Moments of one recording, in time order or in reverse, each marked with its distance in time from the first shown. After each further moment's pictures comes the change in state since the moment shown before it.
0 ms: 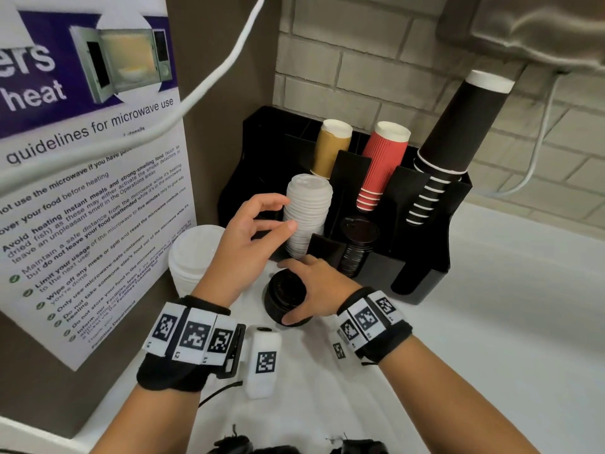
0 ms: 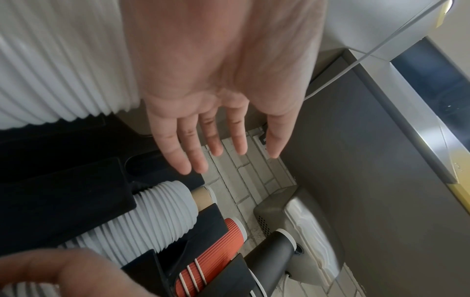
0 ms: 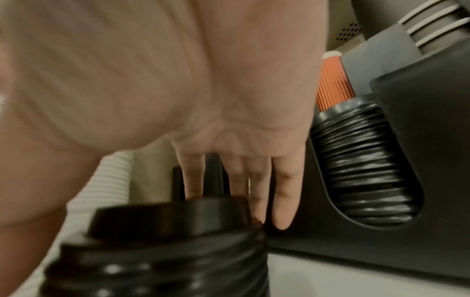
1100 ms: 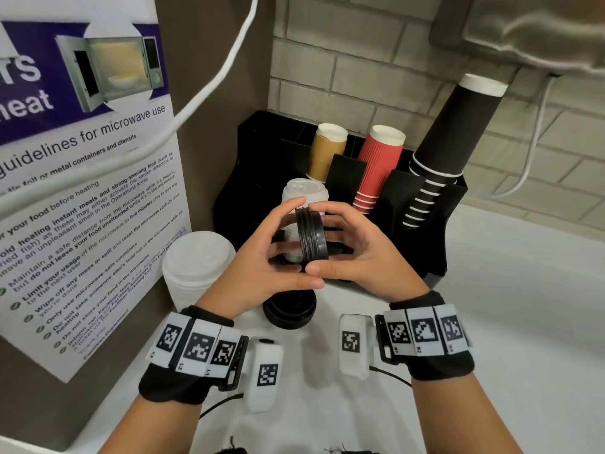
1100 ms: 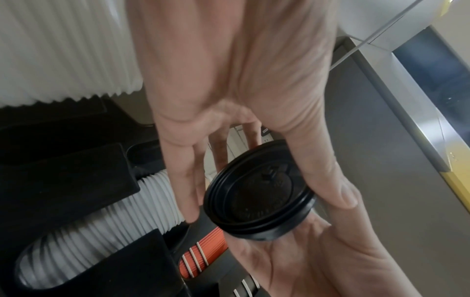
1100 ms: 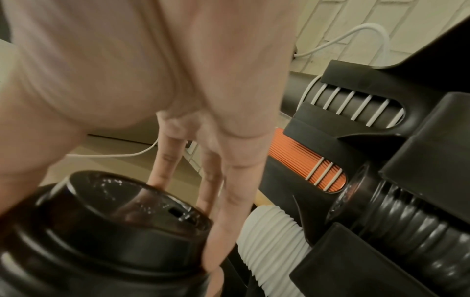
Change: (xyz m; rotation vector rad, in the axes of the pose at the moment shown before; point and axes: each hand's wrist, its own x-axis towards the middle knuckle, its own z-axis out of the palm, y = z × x) left_hand -0.008 0.004 0.011 -0.128 -0.280 -0.012; right_hand -0.066 -0.008 -0.065 0.898 0.391 -0.308
